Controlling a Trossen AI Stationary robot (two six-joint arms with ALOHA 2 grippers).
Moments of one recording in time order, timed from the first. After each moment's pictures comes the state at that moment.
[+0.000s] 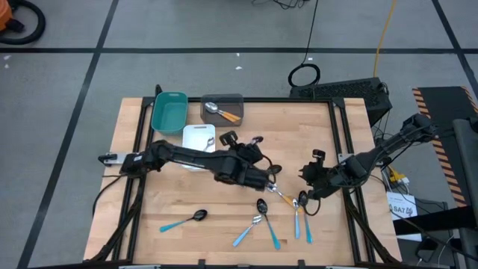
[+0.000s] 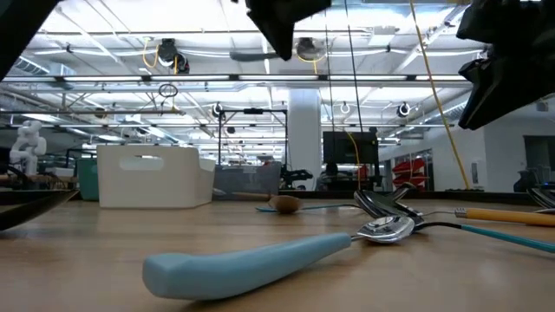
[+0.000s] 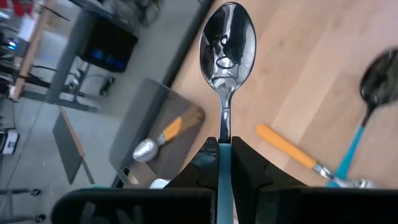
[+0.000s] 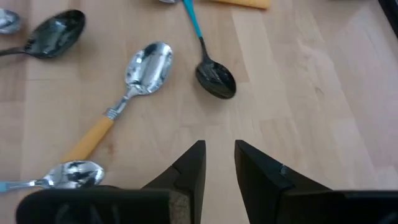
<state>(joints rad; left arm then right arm) -0.22 2.24 2.34 -1.57 -0.88 -0.60 0.53 0.97 0.59 -0.73 0.53 0.51</state>
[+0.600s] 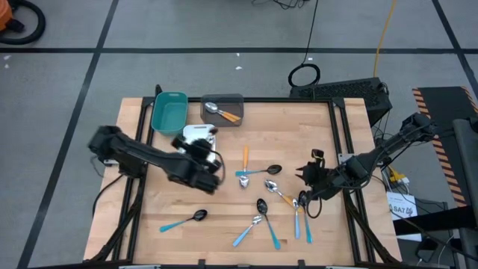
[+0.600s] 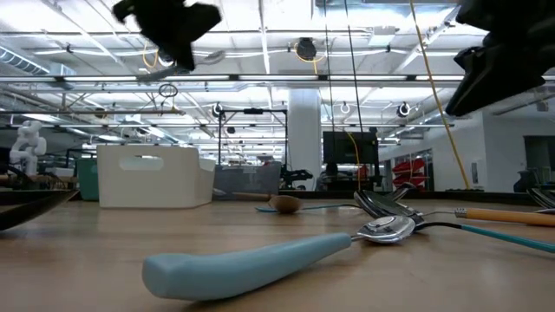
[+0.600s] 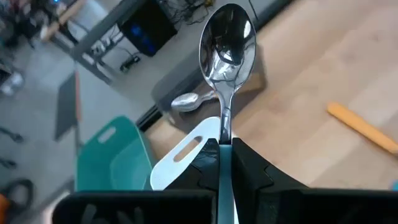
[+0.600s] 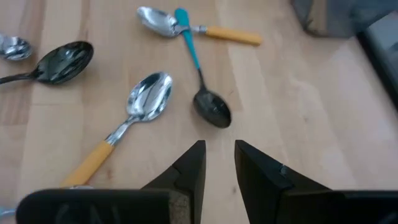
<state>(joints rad) -0.30 1.66 1.40 -1.41 -1.01 -1.19 0.55 0.97 0.59 -0.65 0.63 0.44</state>
